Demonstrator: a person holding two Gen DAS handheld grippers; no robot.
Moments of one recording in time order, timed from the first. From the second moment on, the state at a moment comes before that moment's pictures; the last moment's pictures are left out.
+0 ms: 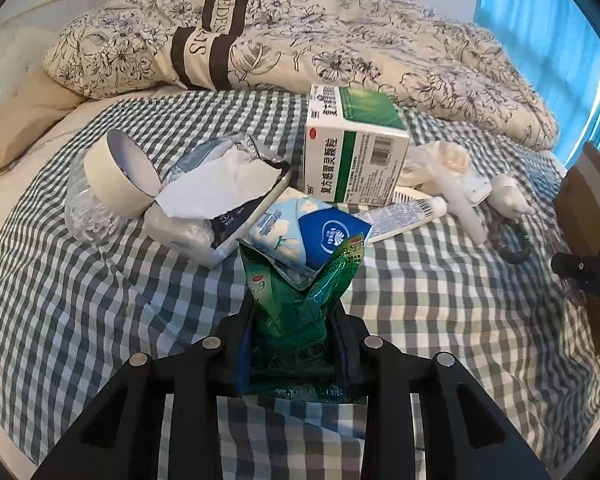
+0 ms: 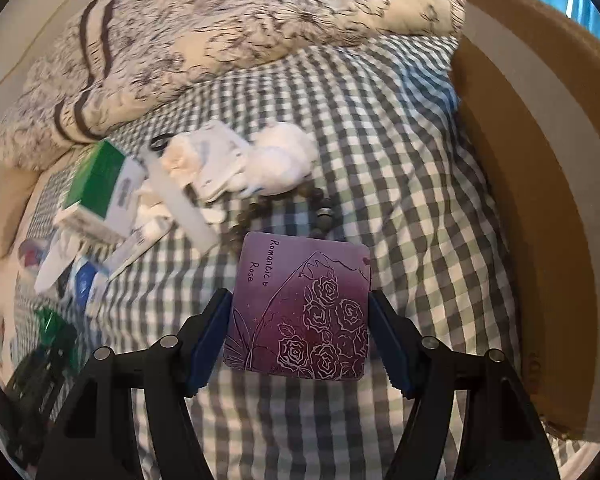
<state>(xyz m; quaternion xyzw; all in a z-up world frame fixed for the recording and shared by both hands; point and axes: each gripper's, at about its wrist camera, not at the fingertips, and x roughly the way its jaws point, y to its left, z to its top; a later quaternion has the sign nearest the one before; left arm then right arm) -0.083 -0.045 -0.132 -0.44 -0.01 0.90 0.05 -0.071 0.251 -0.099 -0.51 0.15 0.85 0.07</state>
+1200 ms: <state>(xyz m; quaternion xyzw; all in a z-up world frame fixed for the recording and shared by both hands) -0.024 0.175 0.045 -0.33 0.07 0.91 0.23 0.030 0.340 0.071 -0.36 0.10 0.92 0.06</state>
